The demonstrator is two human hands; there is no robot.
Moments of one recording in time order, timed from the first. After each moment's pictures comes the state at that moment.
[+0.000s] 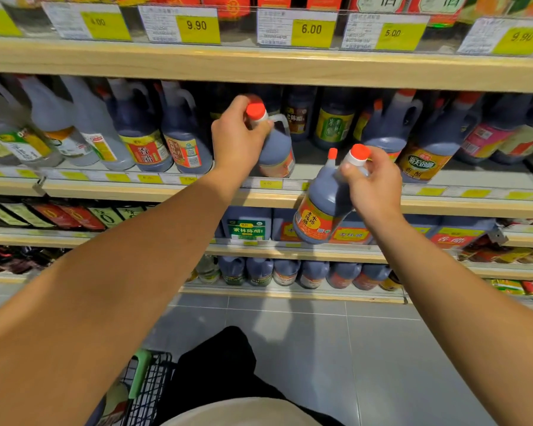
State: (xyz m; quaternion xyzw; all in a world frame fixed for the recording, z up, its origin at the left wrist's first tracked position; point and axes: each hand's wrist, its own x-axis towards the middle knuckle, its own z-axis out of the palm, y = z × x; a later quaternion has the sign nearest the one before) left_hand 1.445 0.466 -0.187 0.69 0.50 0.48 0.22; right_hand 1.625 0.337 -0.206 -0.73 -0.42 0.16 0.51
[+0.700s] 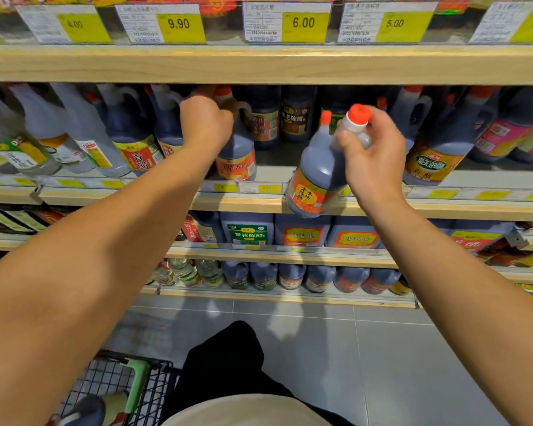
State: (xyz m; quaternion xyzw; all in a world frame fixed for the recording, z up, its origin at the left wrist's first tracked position) left_hand 1.433 0.509 -0.162 0.69 0.67 0.28 0.10; right_hand 1.622 0.367 -0.179 -0.65 -0.46 0.12 0.59
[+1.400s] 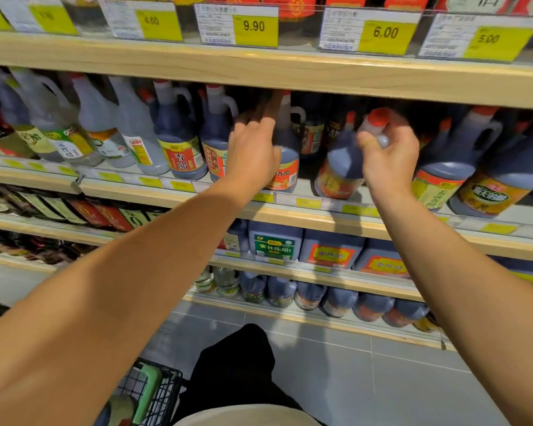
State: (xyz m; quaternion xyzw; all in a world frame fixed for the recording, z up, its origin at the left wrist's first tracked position) left_hand 1.409 0.500 -0.205 0.78 0.57 0.26 0.01; right_hand 1.603 0.445 -0.209 -0.66 -0.43 0.14 0.60
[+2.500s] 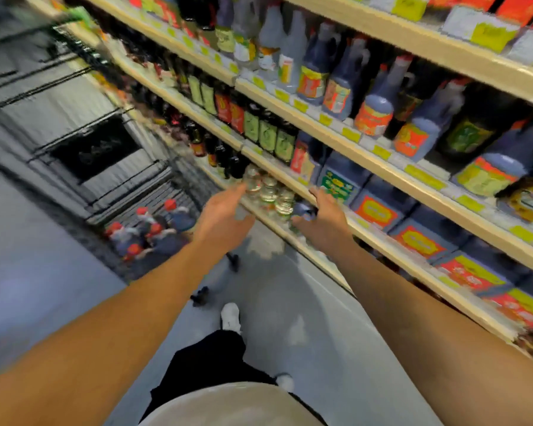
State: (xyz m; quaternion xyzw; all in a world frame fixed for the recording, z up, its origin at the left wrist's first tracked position) left_hand 1.272 0.093 -0.236 0.57 0.76 0.24 0.19; right_hand 1.471 0.172 -0.228 -0.57 -0.73 0.35 0.13
